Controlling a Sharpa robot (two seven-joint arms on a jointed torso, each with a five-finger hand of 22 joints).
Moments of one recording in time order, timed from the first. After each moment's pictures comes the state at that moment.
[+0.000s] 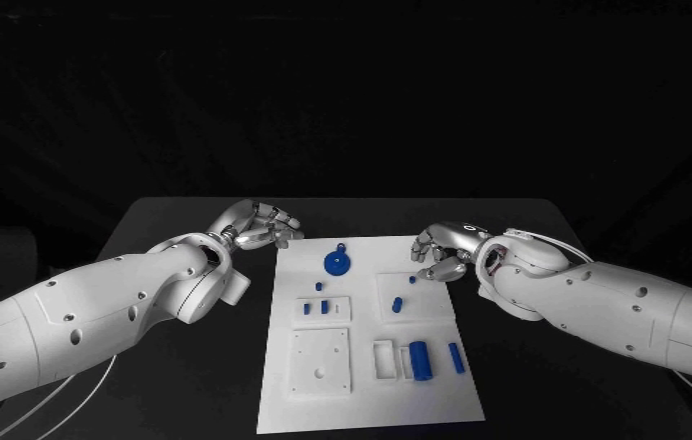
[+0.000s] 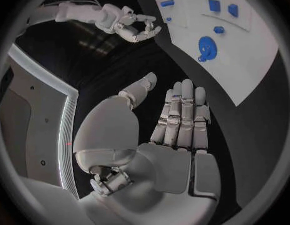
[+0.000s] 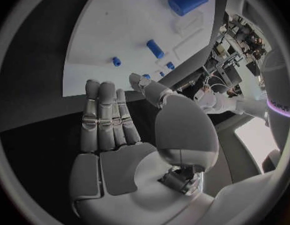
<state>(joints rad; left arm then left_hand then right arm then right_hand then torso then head) 1.19 -0.81 -0.06 1.38 -0.55 -0.37 0.17 1.08 -0.14 0.56 -0.24 0.06 0.88 0.17 0.28 0.46 1.18 0.13 0.07 0.17 0.93 0.05 0.85 0.30 0.02 0.70 -0.05 0.59 1.25 1.13 -0.77 -0.05 1.30 -1.50 -0.25 -0.01 1.11 -0.23 0.73 -0.25 0.20 0.92 0.16 0.25 0.55 1.03 0.11 0.31 0.18 1.15 0.00 0.92 0.76 0.25 1.12 0.06 0.53 1.31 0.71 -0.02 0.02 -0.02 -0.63</state>
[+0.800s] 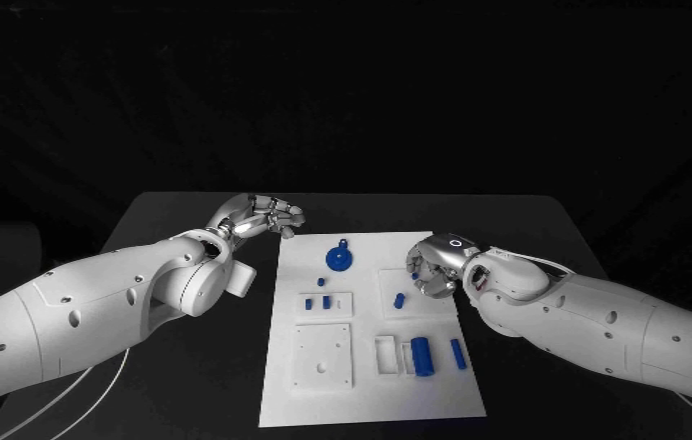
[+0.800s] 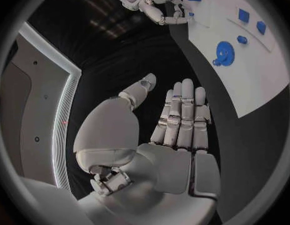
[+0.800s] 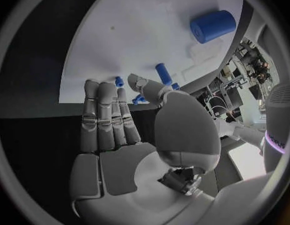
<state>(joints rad) 1.19 -0.81 -0.06 1.38 -0.35 -0.34 0.25 1.08 -0.13 0.55 -0.25 0.06 0.87 0.17 0.28 0.46 1.18 0.13 0.07 0.17 0.95 0.05 0.83 0.30 0.02 0.70 -0.05 0.58 1.25 1.08 -0.70 -0.06 1.25 -1.71 -0.32 -0.09 1.16 -0.28 0.84 -0.17 0.06 0.94 0.15 0.26 0.52 1.12 0.10 0.21 0.15 1.18 -0.01 0.92 0.76 0.24 1.14 0.05 0.52 1.31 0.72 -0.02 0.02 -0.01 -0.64</state>
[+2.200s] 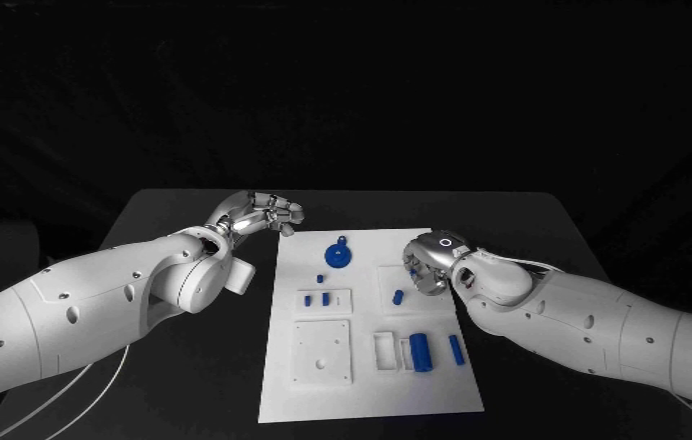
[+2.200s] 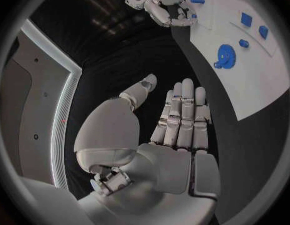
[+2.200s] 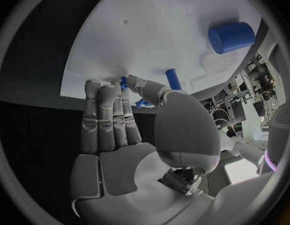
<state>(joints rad) 1.19 -0.81 -0.06 1.38 -0.33 -0.32 0.25 1.07 -0.12 0.55 -0.25 0.06 0.85 0.18 0.28 0.46 1.17 0.13 0.07 0.17 0.96 0.05 0.82 0.31 0.02 0.71 -0.05 0.58 1.25 1.07 -0.65 -0.09 1.22 -1.84 -0.37 -0.18 1.18 -0.27 0.89 -0.16 0.05 1.03 0.11 0.31 0.53 1.25 0.06 0.20 0.17 1.23 -0.04 0.96 0.81 0.23 1.19 0.02 0.58 1.31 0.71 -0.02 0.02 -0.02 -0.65</state>
